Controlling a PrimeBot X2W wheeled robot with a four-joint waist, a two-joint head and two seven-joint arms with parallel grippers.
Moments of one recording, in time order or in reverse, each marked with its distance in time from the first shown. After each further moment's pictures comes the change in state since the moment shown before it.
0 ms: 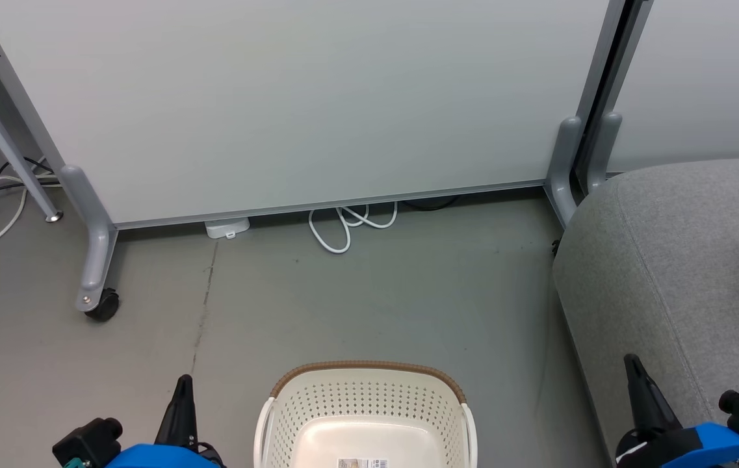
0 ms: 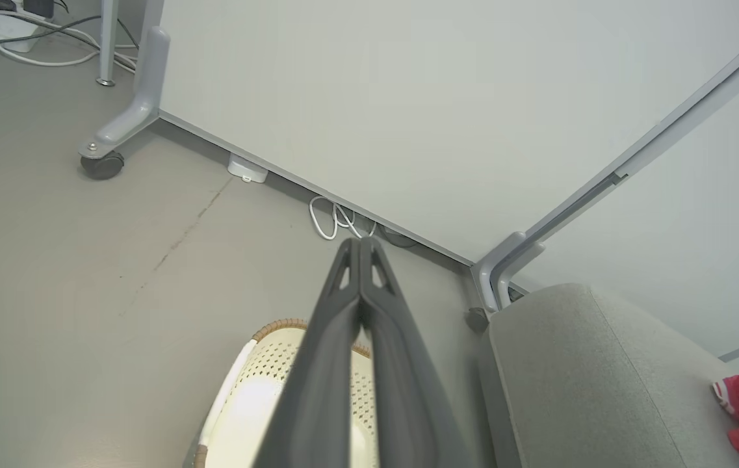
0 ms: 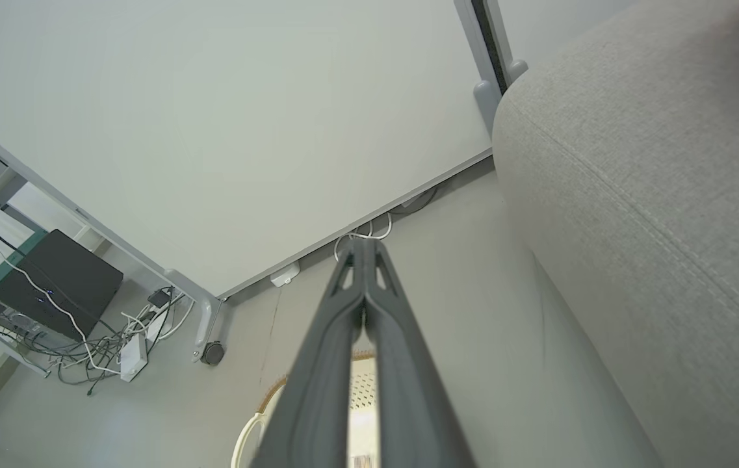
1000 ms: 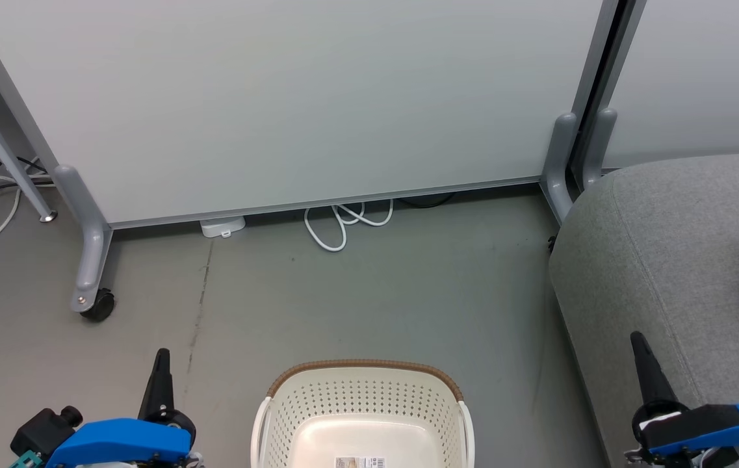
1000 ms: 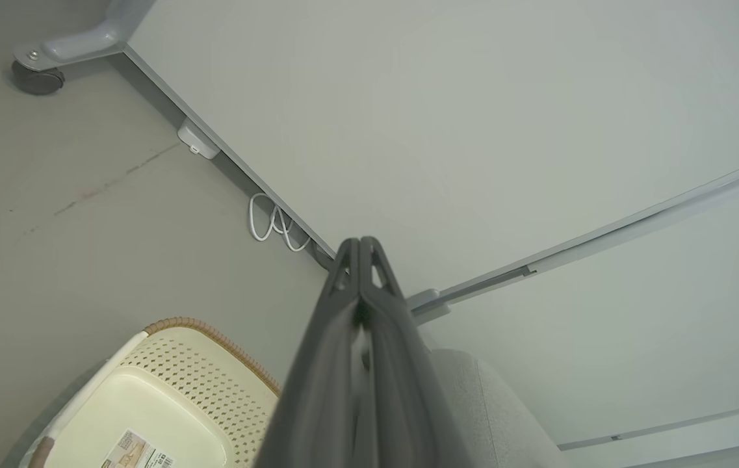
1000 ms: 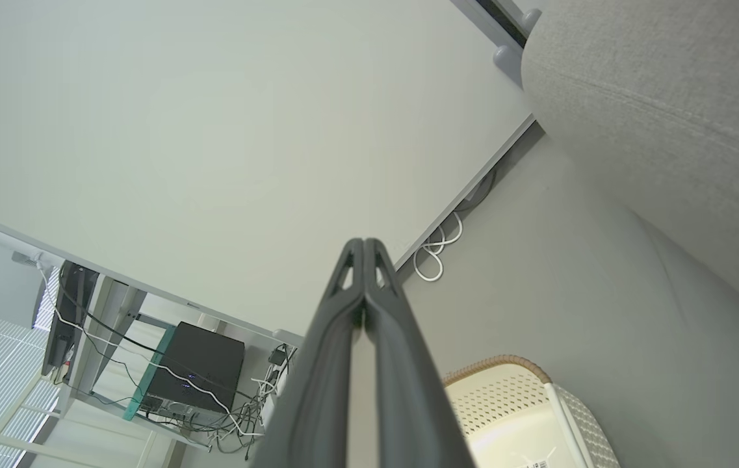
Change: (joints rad) left arm -0.041 -0.002 0.063 -0.065 -0.382 0.000 0.099; right arm -0.051 0.000 -0.013 0.000 0.420 0.000 0.067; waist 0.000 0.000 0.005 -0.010
